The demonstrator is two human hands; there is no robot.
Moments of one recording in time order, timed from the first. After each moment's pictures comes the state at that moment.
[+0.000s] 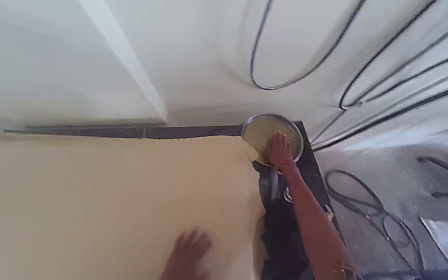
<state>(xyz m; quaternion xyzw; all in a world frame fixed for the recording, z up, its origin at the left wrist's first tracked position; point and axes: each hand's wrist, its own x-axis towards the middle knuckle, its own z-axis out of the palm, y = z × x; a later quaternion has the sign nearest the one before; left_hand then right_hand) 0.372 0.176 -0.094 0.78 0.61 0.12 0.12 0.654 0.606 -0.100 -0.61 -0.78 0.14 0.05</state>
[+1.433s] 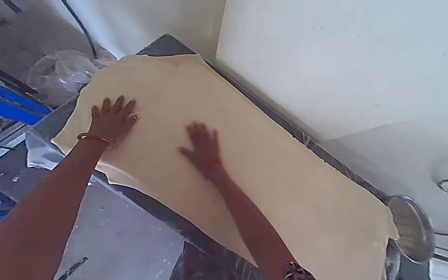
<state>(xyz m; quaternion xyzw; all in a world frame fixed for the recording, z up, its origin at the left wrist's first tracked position) -0.367 -0.002 -0.069 0.37 0.91 0.12 0.10 -0.125 0.196 -0.077 -0.15 -0.98 0.13 0.03</state>
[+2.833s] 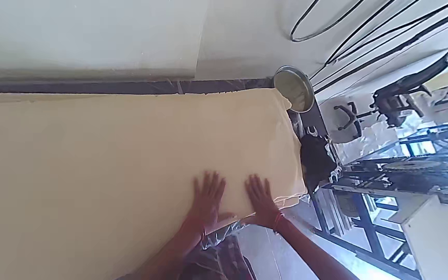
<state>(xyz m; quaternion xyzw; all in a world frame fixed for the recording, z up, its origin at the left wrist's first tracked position) 0.128 0.157 -0.075 0.82 0.52 0.05 0.25 0.391 0.148 -0.067 -0.52 -0.84 0.14 -0.07</state>
